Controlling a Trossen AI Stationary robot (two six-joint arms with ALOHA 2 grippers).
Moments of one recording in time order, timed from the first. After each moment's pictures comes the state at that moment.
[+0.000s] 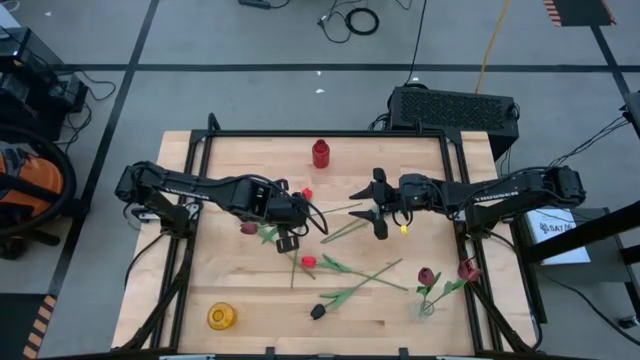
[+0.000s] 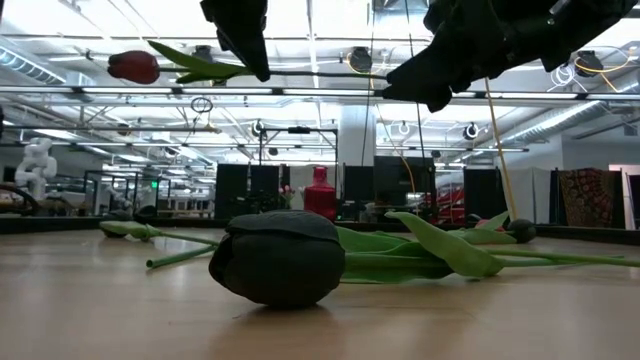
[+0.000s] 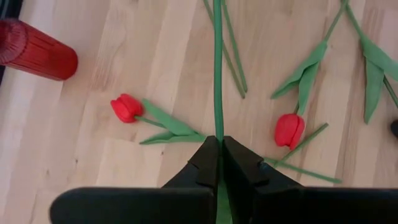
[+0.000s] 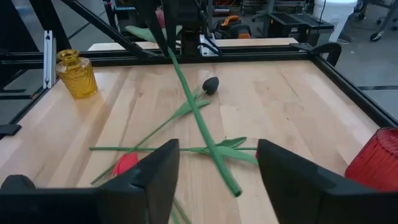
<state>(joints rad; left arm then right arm) -0.15 1.62 1.50 -1.02 -0.22 -0.28 -0.06 1.19 0.58 0.31 -0.02 0.03</state>
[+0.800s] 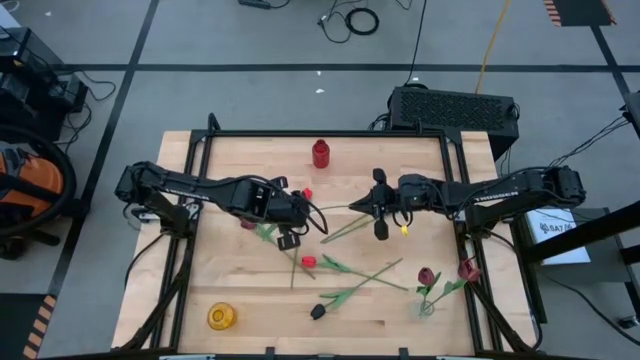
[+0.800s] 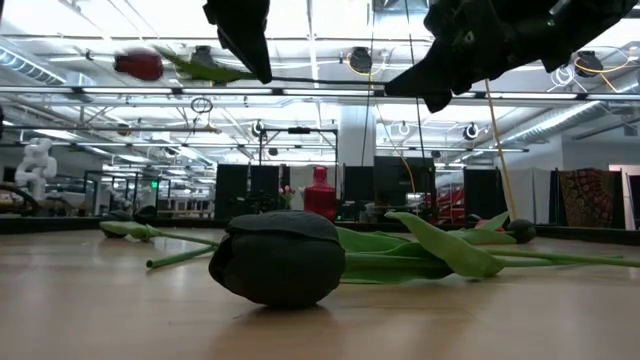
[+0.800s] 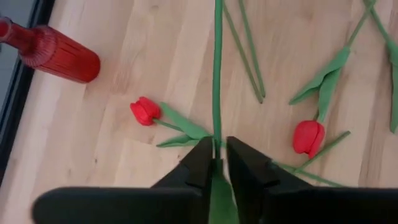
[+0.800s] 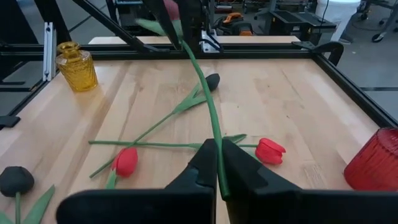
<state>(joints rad) -0.15 1.62 1.49 -1.02 -0.29 -0.28 -0.06 1.19 0.58 0.30 -0.03 0.01</state>
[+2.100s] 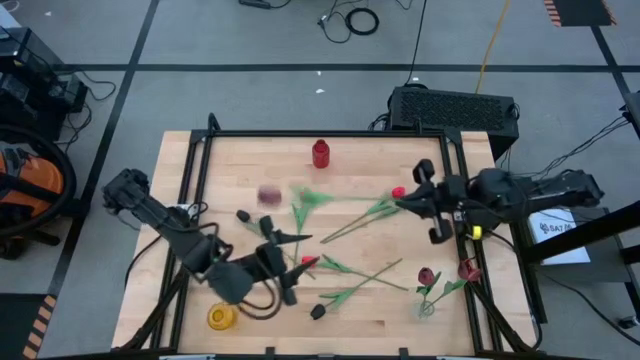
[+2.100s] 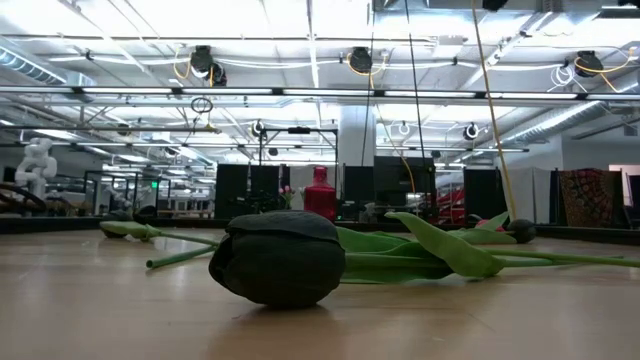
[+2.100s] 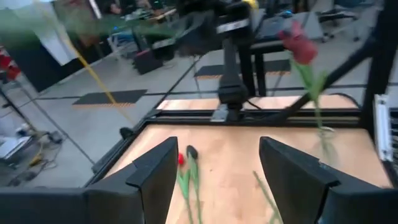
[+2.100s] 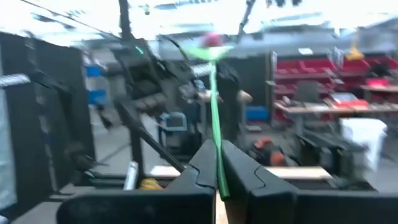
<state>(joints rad) -0.62 1.57 1.45 -0.22 -0.97 -0.07 0.14 0.67 0.58 0.32 0.02 0.06</state>
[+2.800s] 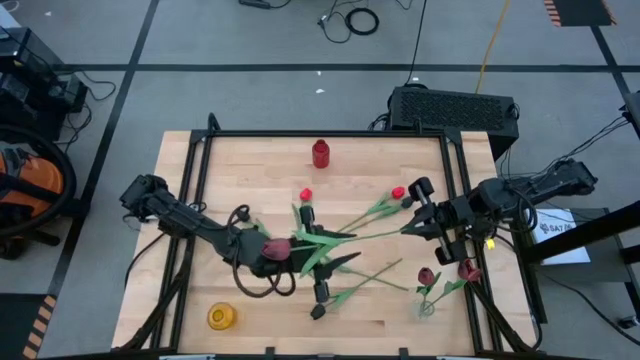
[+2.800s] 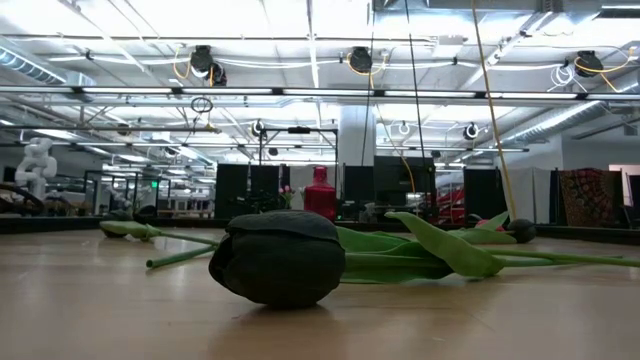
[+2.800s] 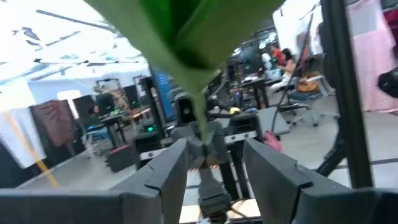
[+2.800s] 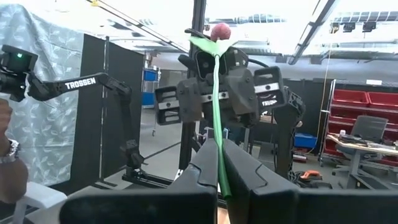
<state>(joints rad) -0.46 1.72 1.45 0.54 -0.57 0.43 0.32 0.74 0.58 0.44 -0.05 -0.06</state>
